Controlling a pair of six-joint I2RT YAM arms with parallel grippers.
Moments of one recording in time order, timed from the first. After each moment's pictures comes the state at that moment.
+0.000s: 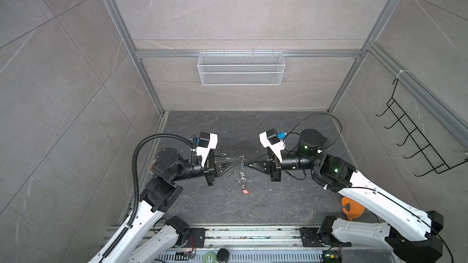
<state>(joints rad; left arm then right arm) -0.60 0.76 0.91 0.02 0.87 -0.36 0.89 1.13 1.23 -0.24 -0.67 0.11</state>
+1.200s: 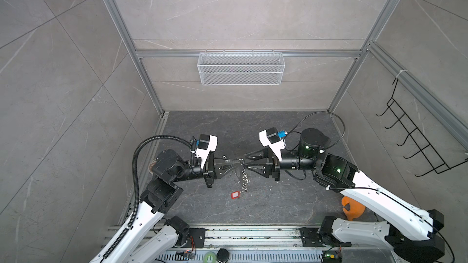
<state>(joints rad) -0.60 0.74 0.89 0.04 0.91 -0.37 0.92 1.15 1.28 -0.26 -0.59 0.10</state>
